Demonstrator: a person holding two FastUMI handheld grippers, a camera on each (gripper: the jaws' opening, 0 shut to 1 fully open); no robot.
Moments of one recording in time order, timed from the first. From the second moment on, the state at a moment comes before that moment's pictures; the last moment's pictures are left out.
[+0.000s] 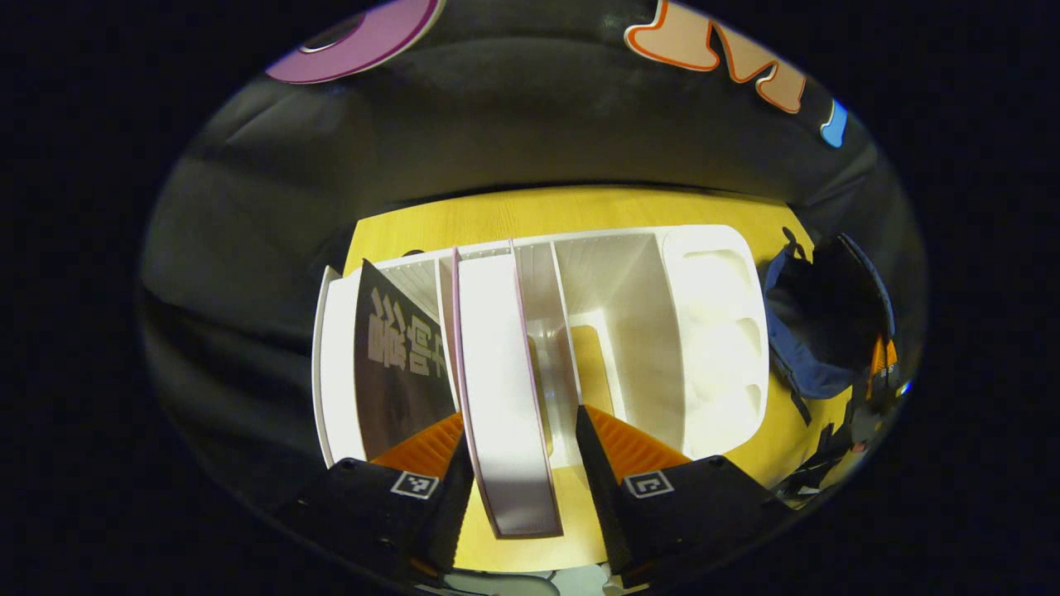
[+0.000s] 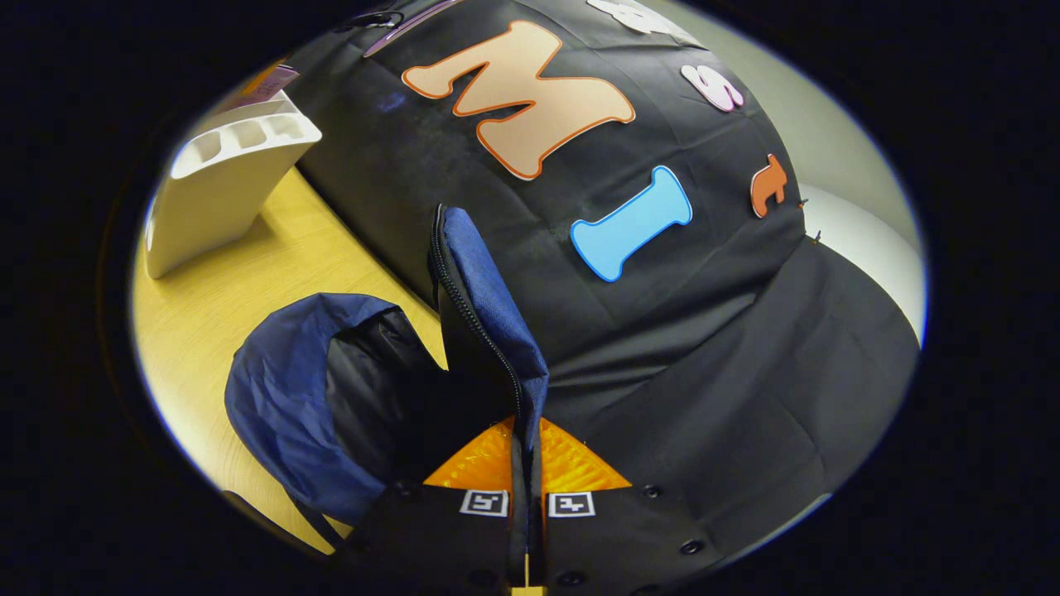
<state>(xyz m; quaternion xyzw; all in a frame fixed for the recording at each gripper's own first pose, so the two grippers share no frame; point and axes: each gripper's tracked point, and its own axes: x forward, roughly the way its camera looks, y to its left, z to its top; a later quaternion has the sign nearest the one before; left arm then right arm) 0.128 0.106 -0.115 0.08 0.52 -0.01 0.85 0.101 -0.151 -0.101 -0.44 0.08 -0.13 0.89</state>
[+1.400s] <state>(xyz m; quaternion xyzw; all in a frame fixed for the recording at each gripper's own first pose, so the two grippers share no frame) 0.095 0.101 -0.059 0.01 0.57 0.08 0.82 0.079 -0.155 -0.103 -0.43 0.08 -0.12 0.89</state>
